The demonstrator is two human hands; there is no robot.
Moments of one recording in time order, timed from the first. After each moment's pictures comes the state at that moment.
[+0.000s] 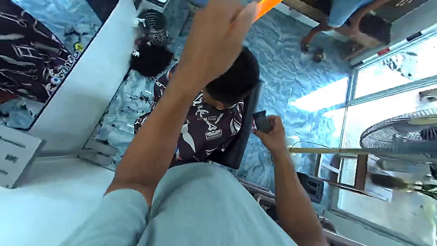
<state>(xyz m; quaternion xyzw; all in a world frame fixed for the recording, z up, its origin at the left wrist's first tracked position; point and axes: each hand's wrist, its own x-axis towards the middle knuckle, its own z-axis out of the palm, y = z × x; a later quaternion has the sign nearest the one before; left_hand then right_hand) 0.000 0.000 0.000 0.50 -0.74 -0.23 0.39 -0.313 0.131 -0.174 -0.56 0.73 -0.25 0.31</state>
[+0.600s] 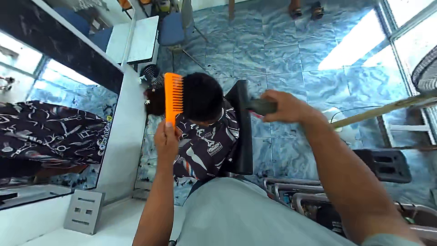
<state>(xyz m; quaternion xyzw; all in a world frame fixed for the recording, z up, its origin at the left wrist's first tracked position) 0.024 0.079 -0.125 0.55 -0.69 -0.26 0.40 -0.398 0.081 -0.127 -0.67 0.57 -0.24 0.41</state>
